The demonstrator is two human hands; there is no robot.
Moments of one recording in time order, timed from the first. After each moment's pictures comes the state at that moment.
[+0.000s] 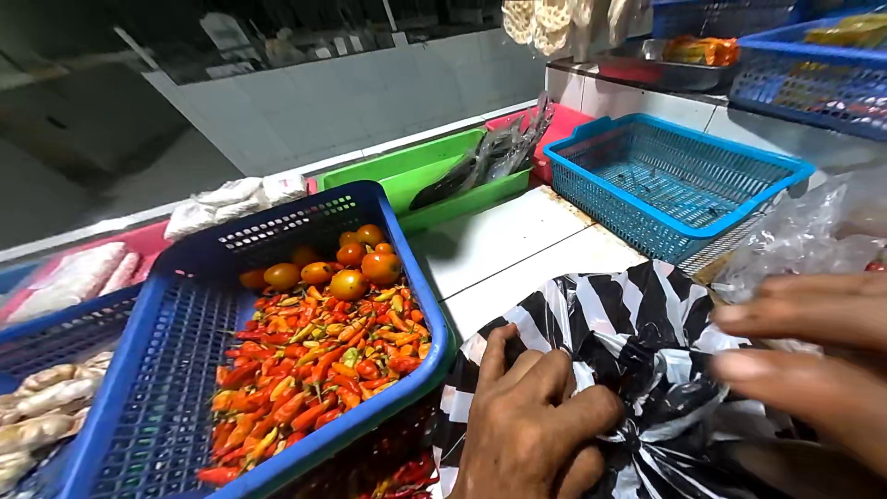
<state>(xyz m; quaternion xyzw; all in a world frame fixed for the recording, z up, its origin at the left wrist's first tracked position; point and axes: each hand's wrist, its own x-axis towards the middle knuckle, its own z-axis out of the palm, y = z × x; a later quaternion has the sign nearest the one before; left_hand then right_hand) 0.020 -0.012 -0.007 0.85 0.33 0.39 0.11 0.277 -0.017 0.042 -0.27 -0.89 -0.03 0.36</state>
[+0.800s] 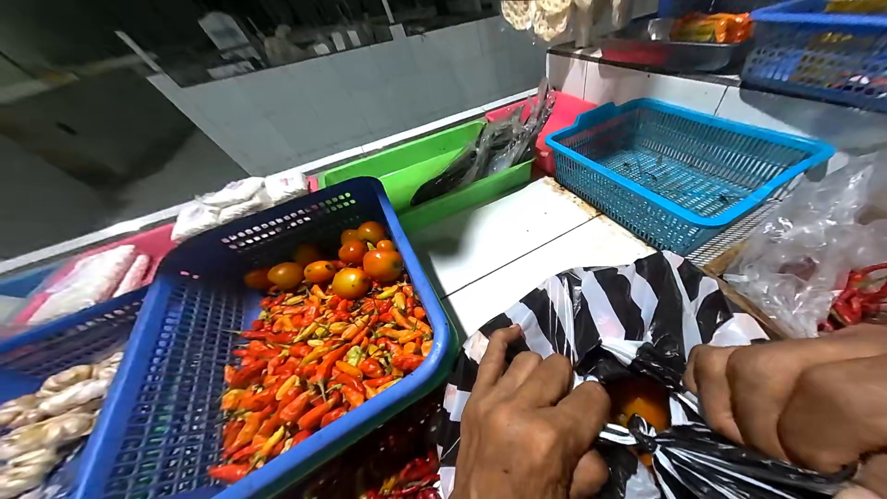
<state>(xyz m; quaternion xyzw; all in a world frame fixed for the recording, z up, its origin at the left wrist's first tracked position) 0.021 -0.016 -0.003 0.86 0.38 0.33 0.04 0.293 0.007 0.019 -0.08 -0.80 0.45 0.39</state>
